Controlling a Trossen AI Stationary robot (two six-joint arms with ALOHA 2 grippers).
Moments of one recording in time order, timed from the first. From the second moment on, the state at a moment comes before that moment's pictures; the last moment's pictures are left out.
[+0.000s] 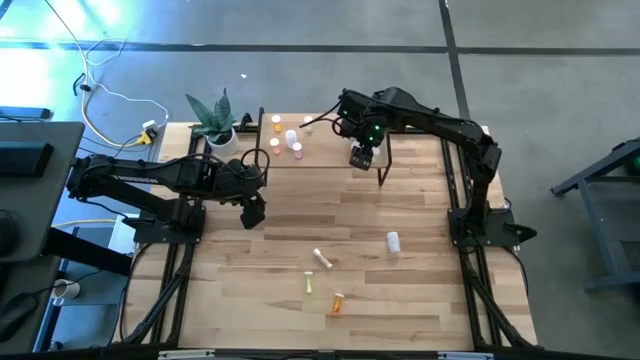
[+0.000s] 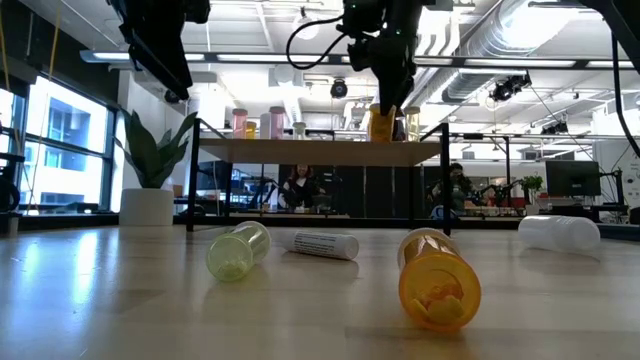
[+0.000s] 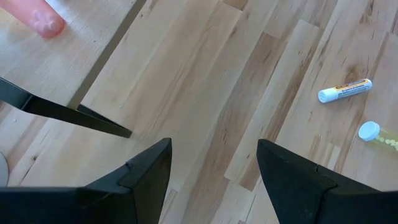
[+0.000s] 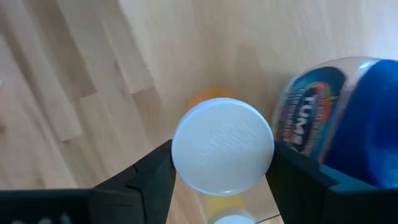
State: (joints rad) left arm 0.09 1.12 1.02 -0.96 -0.27 -0.44; right arm -0.44 1.89 1.95 -1.38 0.01 -0.12
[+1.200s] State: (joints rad) left arm 0.09 1.12 1.02 -0.97 -0.27 -0.44; right arm -0.44 1.89 2.05 -1.36 0.05 -0.07
